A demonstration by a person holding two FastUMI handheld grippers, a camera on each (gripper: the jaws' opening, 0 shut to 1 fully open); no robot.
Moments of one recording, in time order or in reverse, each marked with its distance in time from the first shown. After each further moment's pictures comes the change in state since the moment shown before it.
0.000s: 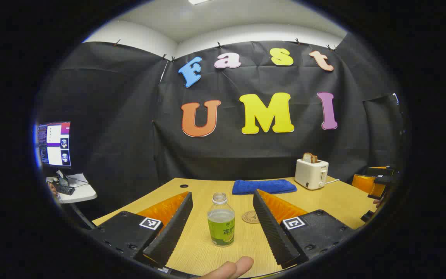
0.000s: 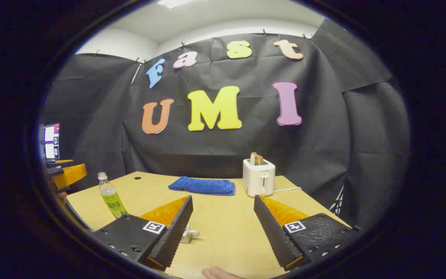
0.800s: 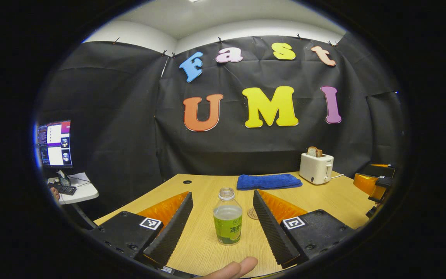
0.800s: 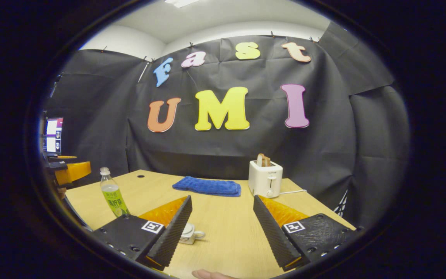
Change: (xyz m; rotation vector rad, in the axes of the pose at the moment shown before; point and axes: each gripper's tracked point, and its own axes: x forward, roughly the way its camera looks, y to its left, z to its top) left arm 0.009 0.014 -0.012 -0.016 0.033 0.020; right arm 0.007 0.020 -0.008 -0.039 -0.020 0.036
